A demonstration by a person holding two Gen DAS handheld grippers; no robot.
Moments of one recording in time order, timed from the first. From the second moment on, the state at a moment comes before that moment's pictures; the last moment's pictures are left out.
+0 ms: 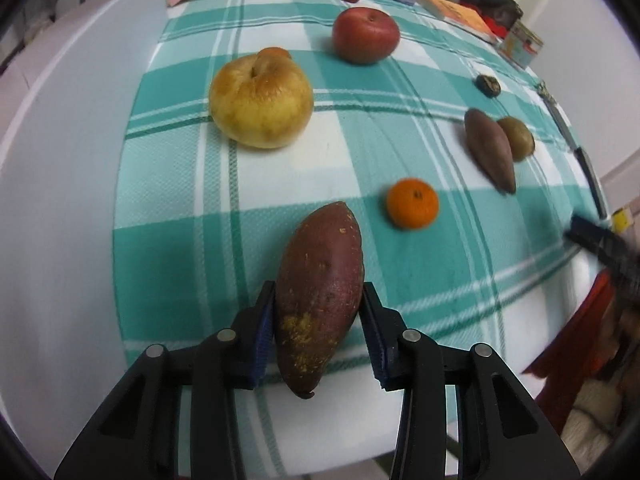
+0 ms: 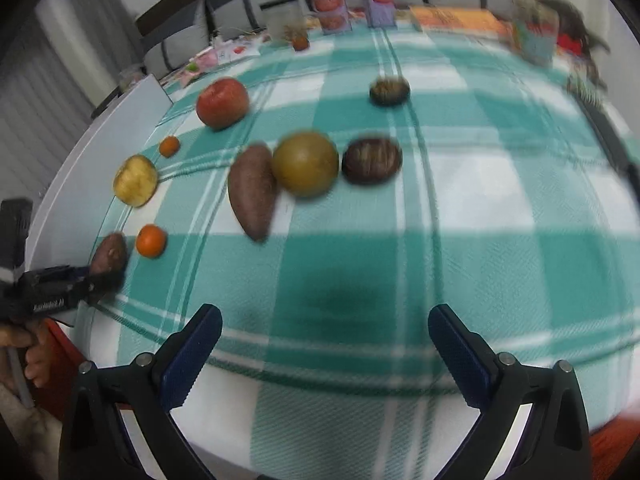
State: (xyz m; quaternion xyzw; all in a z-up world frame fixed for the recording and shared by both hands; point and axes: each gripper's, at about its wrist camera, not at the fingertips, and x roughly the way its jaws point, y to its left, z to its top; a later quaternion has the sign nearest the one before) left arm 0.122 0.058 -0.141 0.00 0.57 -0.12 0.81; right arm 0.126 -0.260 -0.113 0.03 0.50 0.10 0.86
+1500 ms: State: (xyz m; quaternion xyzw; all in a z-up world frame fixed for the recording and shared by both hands) left arm 0.101 0.268 0.001 -0.09 0.49 0.05 0.87; right arm 0.175 0.064 0.042 0.00 0.51 0.46 0.73
